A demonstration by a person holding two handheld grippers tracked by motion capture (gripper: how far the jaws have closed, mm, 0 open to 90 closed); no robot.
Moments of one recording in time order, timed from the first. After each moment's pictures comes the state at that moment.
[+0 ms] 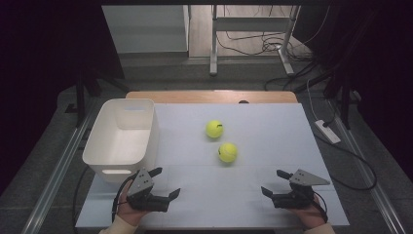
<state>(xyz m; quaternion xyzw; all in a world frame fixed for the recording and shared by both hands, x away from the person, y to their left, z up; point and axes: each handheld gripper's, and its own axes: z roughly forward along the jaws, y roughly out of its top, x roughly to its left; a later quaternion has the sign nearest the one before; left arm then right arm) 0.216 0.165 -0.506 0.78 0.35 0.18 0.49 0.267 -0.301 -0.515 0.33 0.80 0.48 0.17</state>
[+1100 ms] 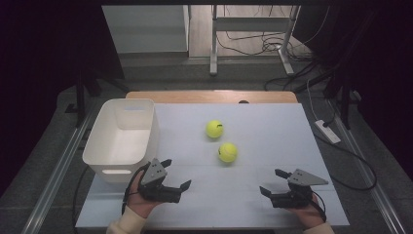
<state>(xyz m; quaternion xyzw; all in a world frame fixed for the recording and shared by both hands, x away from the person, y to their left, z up) 0.236 0.136 -0.480 0.79 0.35 0.17 0.47 0.268 -0.296 -0.513 0.32 0.80 0.48 0.17</state>
